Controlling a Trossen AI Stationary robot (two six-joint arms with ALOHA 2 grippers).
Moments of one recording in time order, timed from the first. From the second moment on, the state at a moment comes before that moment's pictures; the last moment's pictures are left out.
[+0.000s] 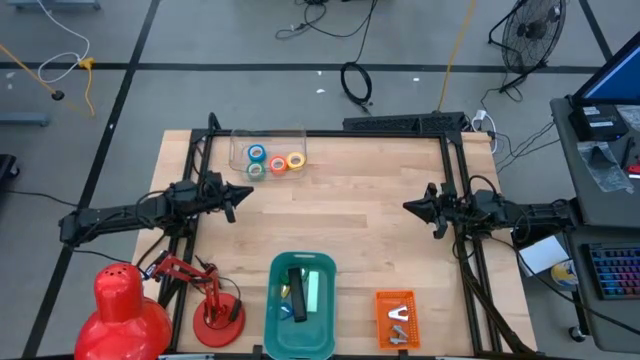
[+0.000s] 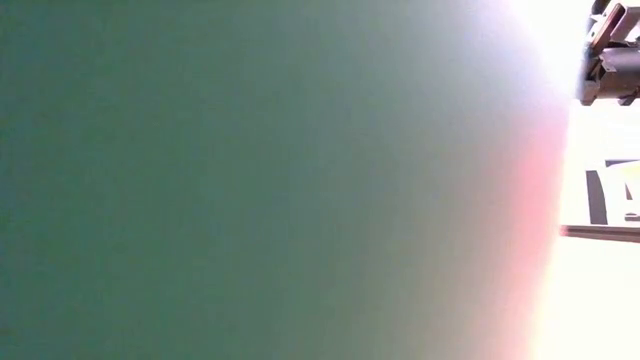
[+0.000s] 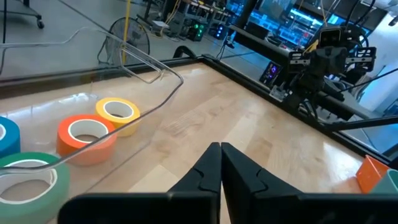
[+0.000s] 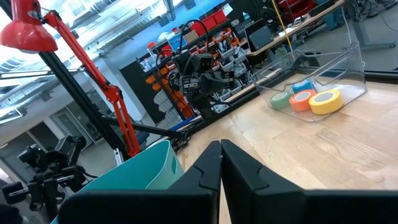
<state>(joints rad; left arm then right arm) 0.23 0.20 0.02 0.04 -0.14 -0.43 0.06 0.01 0.06 0.01 0.16 0.54</state>
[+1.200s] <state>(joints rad) 0.24 0.20 0.02 0.05 -0.21 -0.12 0.06 0.01 0.06 0.01 0.16 0.54</state>
